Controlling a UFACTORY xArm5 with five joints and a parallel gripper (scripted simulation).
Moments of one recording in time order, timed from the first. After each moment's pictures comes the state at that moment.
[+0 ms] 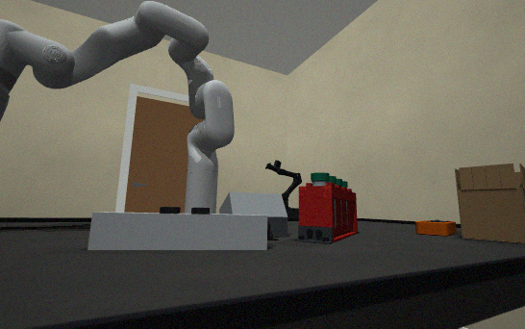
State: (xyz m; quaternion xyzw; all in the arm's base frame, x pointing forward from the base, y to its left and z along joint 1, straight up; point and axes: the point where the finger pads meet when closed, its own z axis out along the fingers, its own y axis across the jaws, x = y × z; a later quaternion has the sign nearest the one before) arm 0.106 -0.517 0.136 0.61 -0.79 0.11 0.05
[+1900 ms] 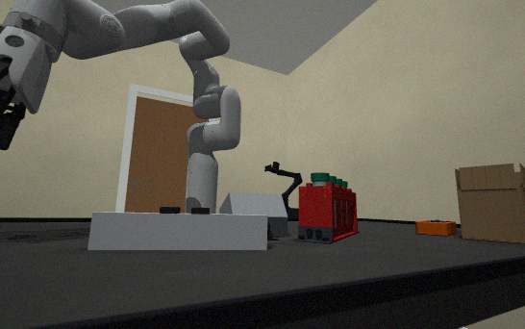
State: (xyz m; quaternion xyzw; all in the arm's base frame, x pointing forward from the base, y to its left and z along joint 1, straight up) arm 0.289 -0.394 0.148 0.71 -0.70 0.08 0.01
